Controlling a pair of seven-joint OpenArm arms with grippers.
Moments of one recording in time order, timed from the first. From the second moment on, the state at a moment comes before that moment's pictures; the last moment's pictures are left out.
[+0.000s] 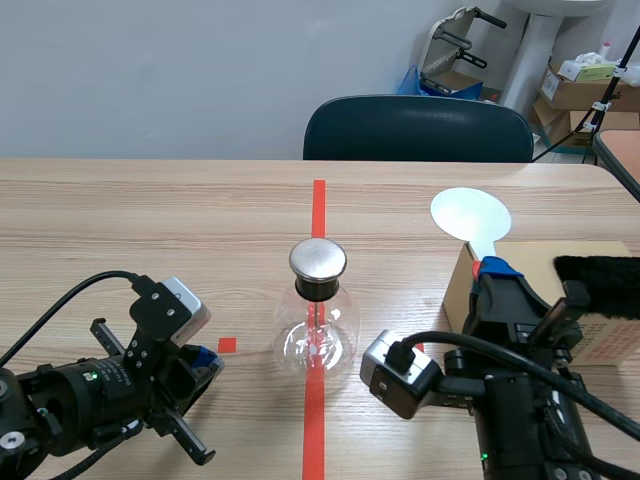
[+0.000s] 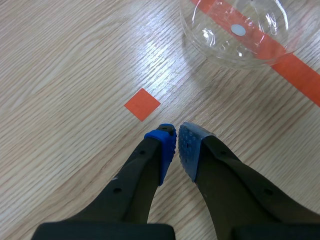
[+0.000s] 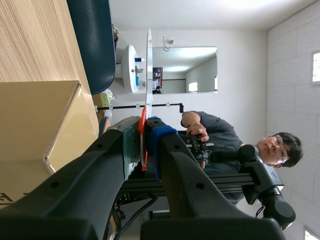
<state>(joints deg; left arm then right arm) 4.5 -37.2 41.4 82.1 -18.7 -4.0 1.9 -26.0 18.1 -28.6 88.5 -91.3 -38.3 -33.4</state>
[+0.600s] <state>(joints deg) 4.5 -37.2 41.4 82.1 -18.7 -4.0 1.8 -36.4 15.2 -5.2 88.6 -82.3 -38.5 -2.2</state>
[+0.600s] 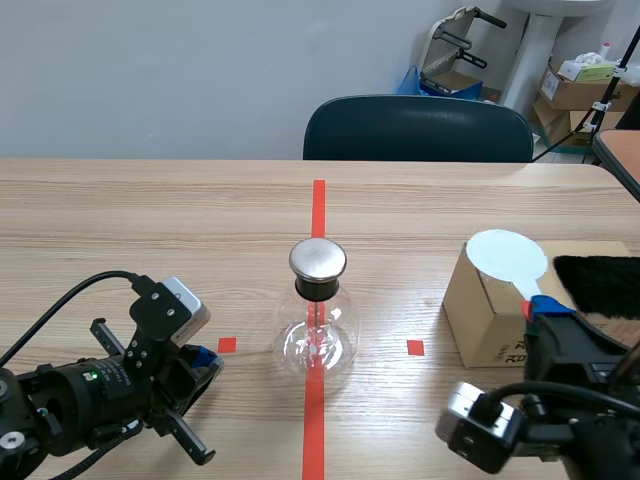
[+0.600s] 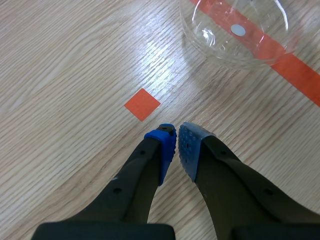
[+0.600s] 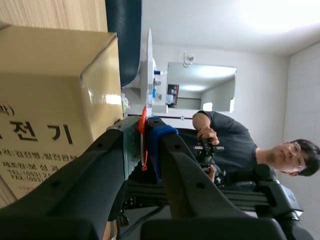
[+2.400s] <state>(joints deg) 10.1 -50.6 41.2 90.7 -38.0 -8.4 -25.8 -31.7 7.6 26.3 71.1 -69.6 -38.6 37.6</state>
